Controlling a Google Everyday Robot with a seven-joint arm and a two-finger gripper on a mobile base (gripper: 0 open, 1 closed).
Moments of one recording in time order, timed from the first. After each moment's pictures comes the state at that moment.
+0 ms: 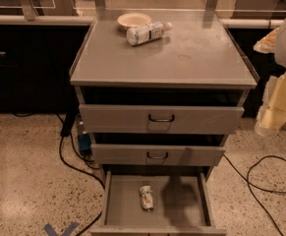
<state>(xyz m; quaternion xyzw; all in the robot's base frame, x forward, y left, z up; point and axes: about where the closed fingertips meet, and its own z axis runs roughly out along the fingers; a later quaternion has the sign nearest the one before) 0.438 -0.217 0.977 -0.60 0.78 -0.04 0.16</state>
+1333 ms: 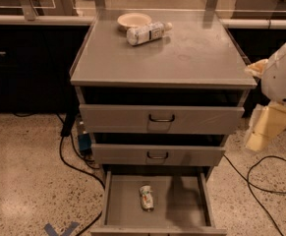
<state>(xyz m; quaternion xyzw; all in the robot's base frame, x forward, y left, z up) 0.443 -0.217 0.919 -0.60 0.77 -0.03 0.19</state>
